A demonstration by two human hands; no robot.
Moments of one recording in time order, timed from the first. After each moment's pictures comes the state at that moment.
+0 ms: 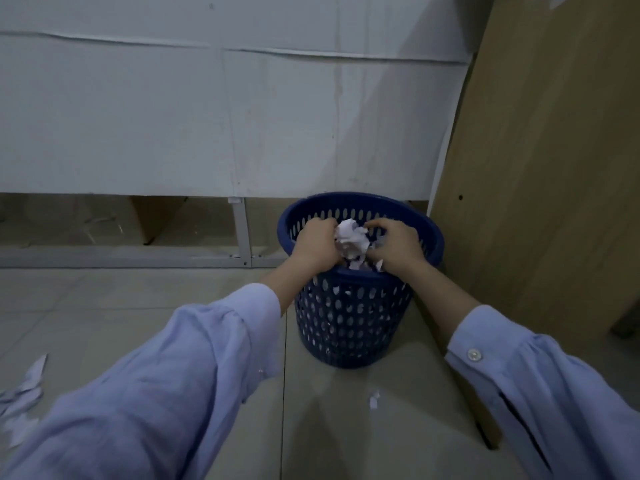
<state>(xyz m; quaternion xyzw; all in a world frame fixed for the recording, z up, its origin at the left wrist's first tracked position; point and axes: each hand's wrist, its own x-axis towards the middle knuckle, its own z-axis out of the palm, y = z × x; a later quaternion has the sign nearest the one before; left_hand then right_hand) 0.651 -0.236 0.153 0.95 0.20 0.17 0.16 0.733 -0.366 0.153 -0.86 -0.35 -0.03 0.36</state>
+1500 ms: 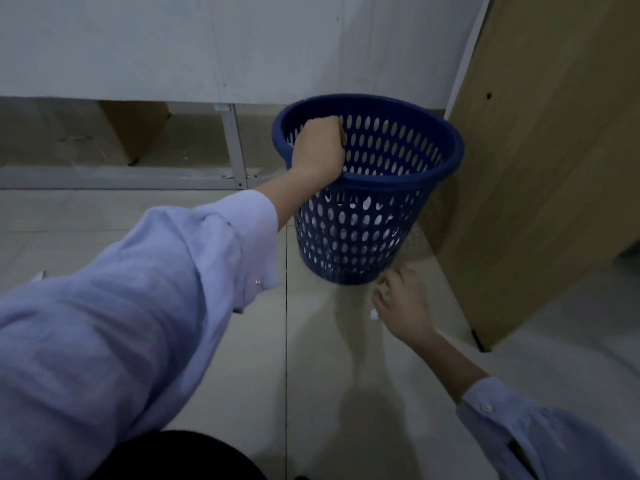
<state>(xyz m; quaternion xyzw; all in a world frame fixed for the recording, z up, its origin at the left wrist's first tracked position) 0.652 -0.237 0.136 0.92 0.22 0.28 0.17 0.661 -0.451 -0.061 -0.91 -0.35 -0.09 0.22</state>
